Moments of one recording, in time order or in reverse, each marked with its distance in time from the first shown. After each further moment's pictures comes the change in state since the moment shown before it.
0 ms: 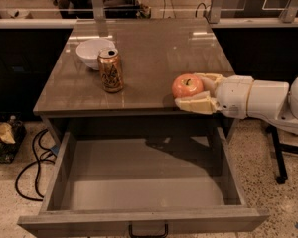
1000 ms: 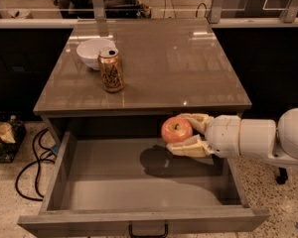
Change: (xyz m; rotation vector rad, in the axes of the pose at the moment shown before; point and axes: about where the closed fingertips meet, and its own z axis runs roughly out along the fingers) arm 0.060 0.093 0.001 -0.165 0.050 -0.027
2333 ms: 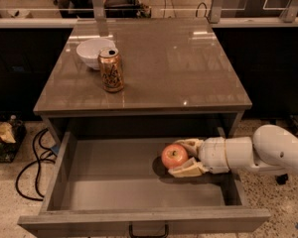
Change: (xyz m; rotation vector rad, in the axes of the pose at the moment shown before) arm 0.119 0.013 0.039 -0.169 0.076 -0.003
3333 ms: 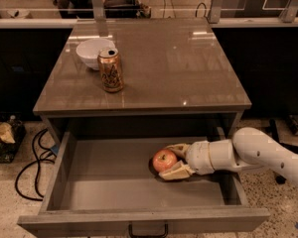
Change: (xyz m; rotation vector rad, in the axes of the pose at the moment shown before) arm 0.030 -0.005 0.050 -0.049 0.034 0.052
